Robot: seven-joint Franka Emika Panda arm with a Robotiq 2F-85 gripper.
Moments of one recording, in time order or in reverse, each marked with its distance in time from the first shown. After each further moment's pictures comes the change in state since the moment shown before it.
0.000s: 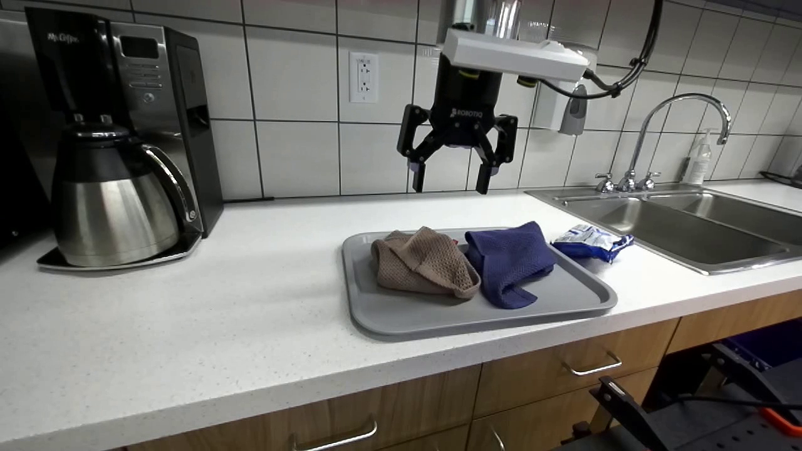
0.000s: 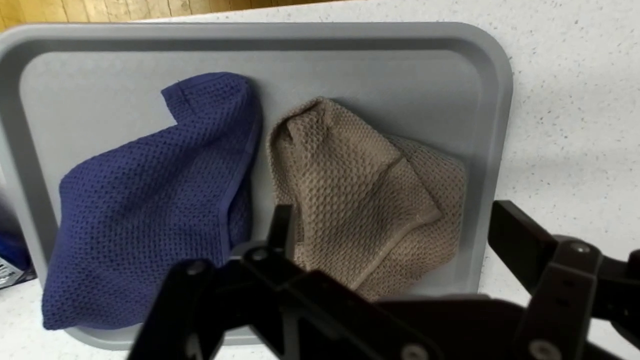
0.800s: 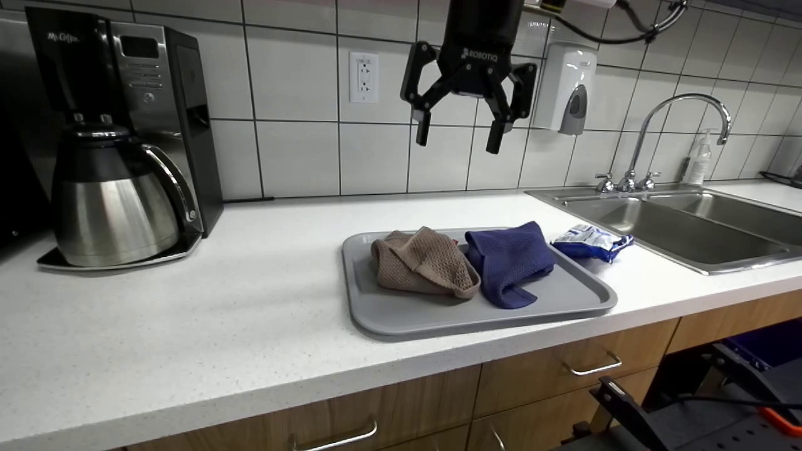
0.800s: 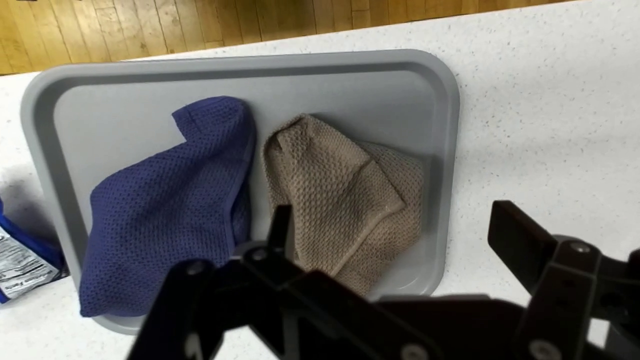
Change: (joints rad) arm 0.000 -0.170 0.015 0.007 0.089 -0.161 0.000
